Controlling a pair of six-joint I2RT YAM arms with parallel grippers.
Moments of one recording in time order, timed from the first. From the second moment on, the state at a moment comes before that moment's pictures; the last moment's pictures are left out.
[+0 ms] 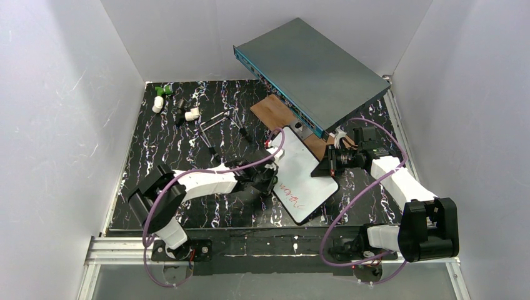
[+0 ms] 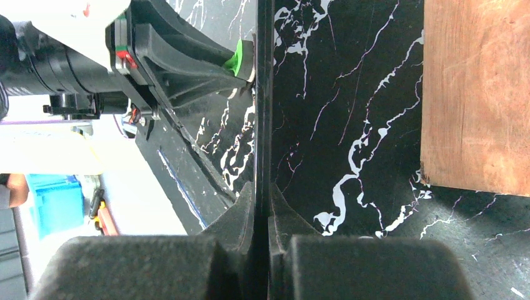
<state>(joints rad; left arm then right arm) -0.92 1.60 0.85 -0.15 -0.06 -0.31 0.17 1.25 0.75 -0.50 -0.90 0.08</state>
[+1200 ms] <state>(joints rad) -0.90 1.59 0.84 -0.14 0.03 -0.33 0.18 1.25 0.75 -0.52 -0.91 0.07</state>
